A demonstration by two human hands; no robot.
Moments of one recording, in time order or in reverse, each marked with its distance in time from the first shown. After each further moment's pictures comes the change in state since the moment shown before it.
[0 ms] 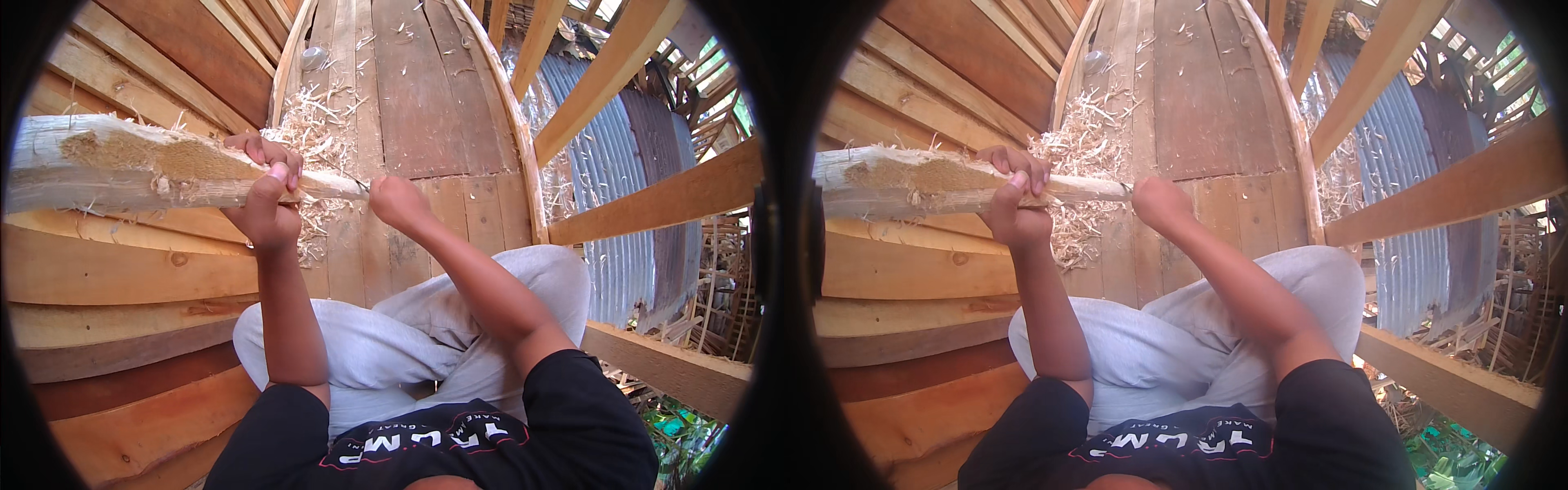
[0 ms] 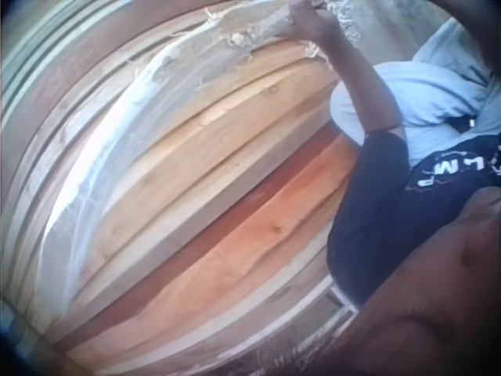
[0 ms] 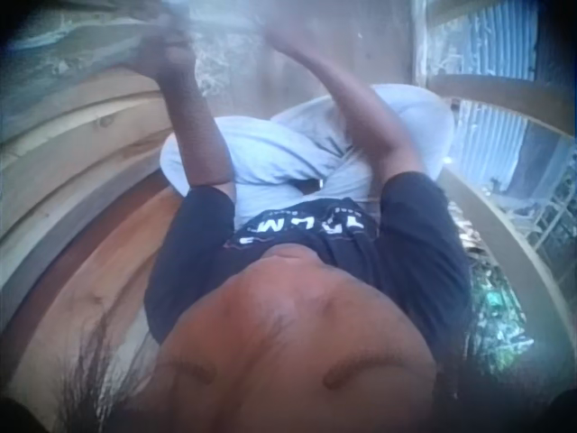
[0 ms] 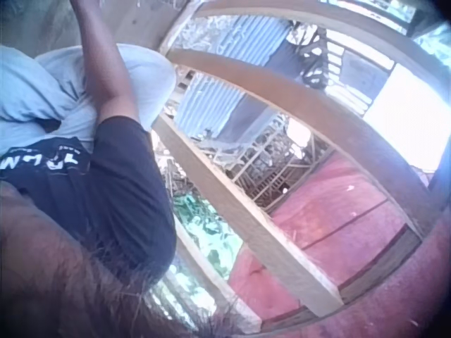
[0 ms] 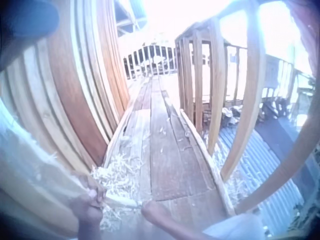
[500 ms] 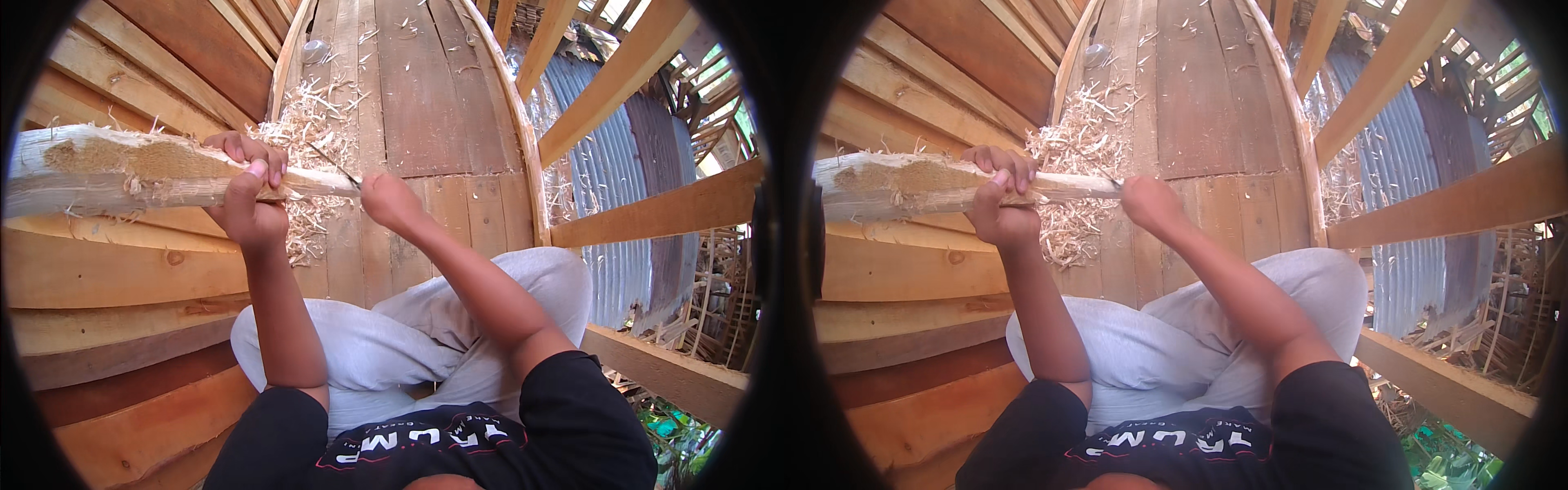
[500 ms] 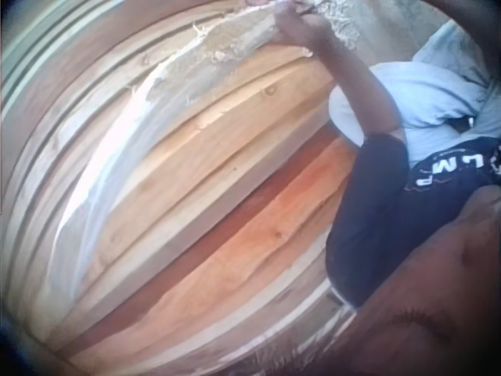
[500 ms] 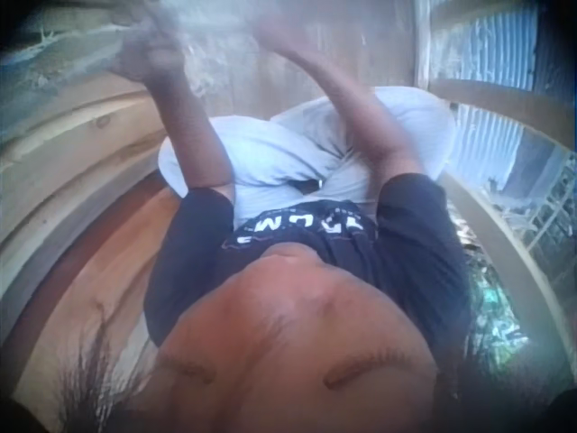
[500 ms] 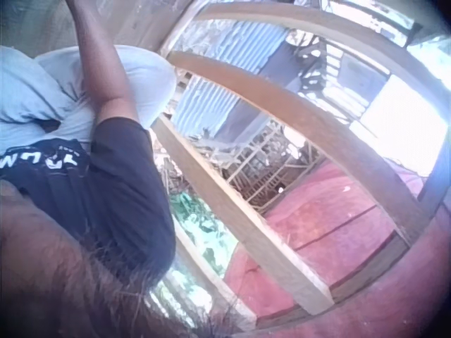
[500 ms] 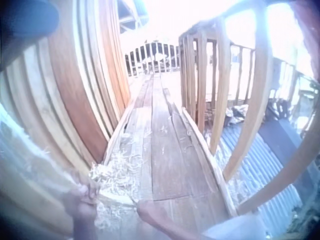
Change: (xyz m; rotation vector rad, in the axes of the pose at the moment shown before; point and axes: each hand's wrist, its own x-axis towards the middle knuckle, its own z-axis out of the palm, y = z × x) left_hand 0.009 0.009 -0.012 0.071 0.091 -0.014; right_hand -0.014 -0.029 -0.007 0.031 -0.145 0.028
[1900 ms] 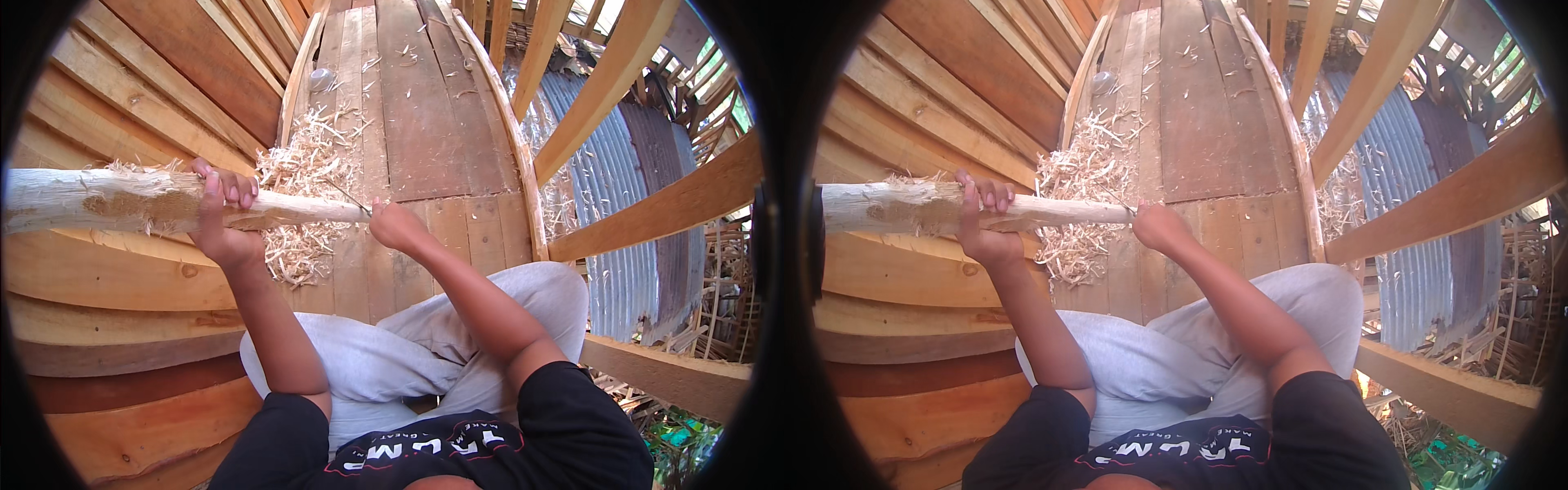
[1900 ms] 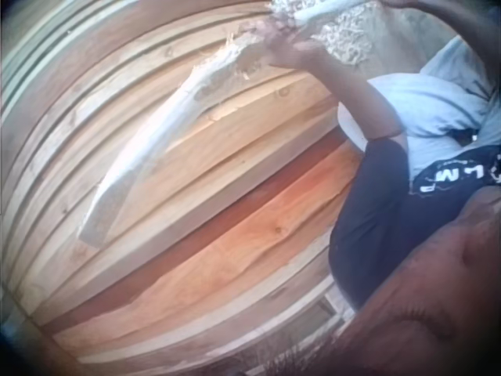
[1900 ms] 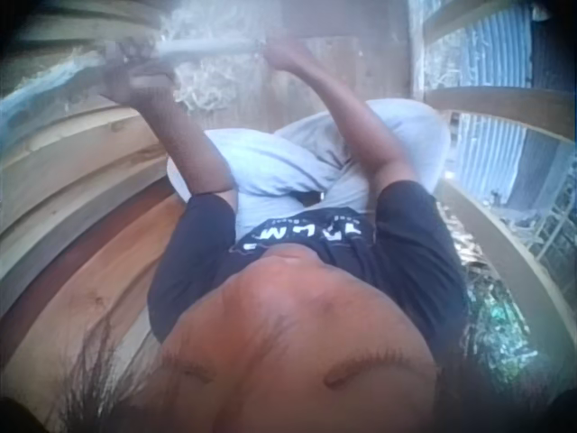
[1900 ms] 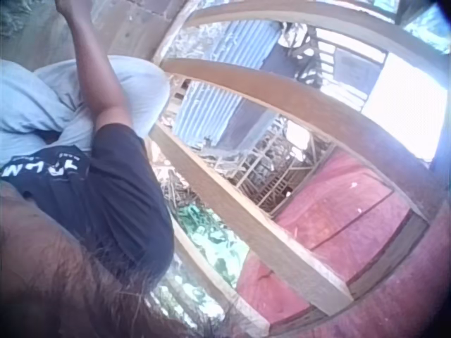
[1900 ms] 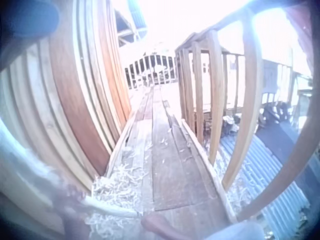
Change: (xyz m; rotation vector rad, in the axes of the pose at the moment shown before) left_hand 0.014 0.020 -0.020 -0.128 0.005 0.013; right_hand 0.025 0.042 0.015 -0.017 0.211 -0.082
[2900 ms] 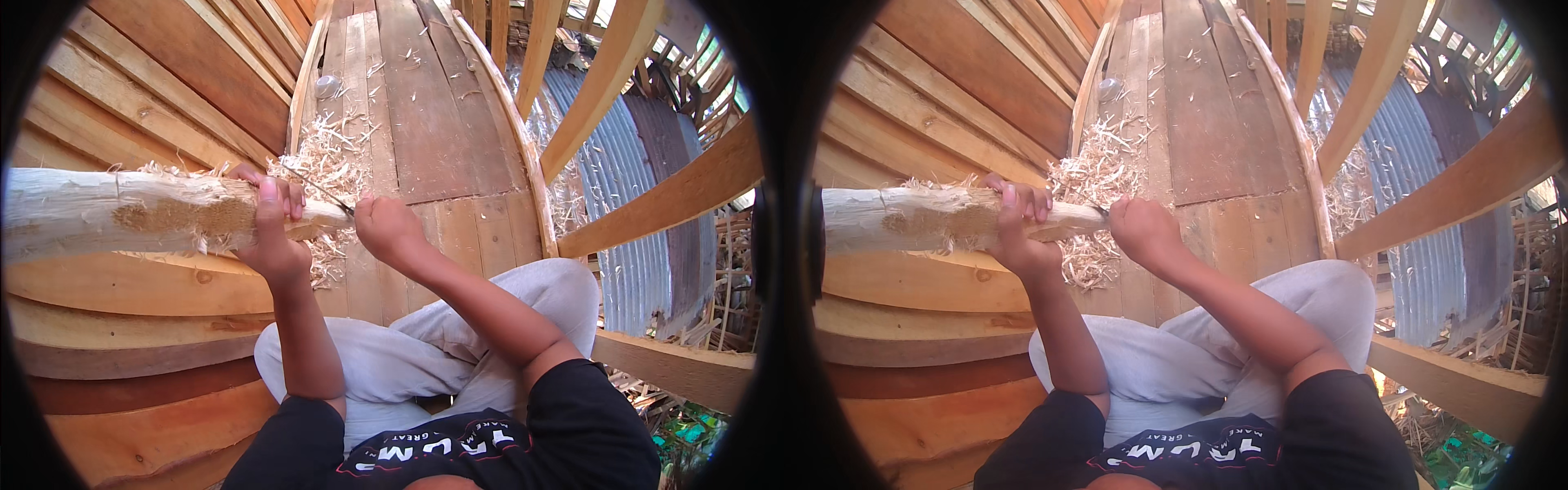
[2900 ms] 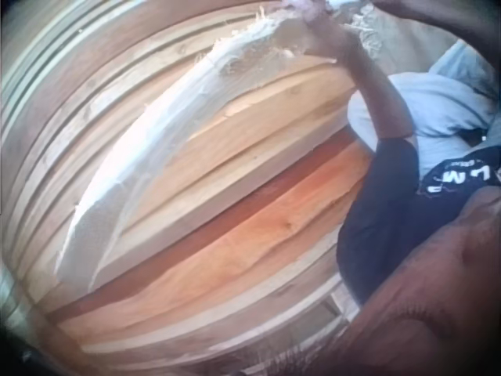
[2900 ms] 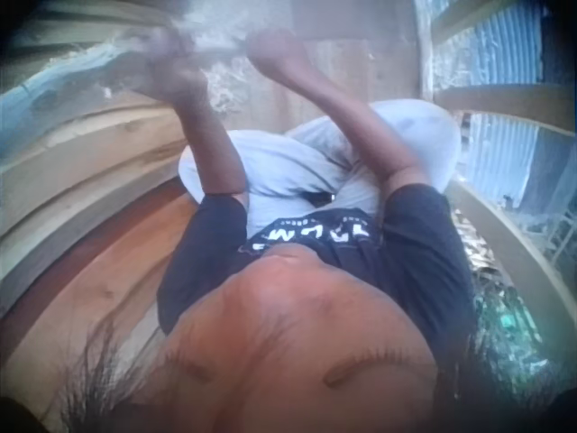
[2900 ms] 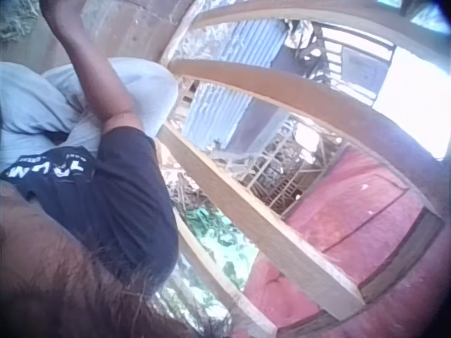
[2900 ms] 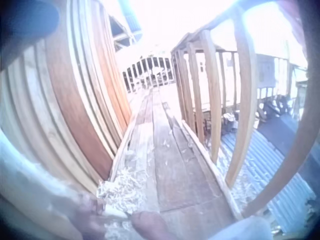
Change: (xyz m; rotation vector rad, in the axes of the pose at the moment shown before) left_hand -0.029 -0.006 0.056 0.176 0.076 0.026; right_hand -0.044 -0.073 -0.037 0.019 0.096 -0.117
